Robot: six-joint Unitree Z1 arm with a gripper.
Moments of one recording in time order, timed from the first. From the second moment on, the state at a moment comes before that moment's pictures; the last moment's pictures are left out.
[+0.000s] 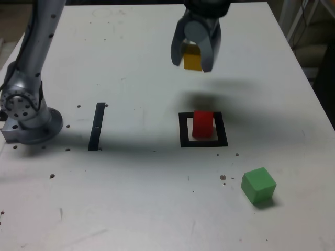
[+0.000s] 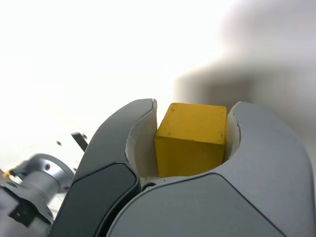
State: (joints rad) arm 0.16 2.10 -1.85 1.51 0.14 0.50
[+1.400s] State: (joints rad) arm -0.03 2.16 -1.81 1.47 -0.05 0.13
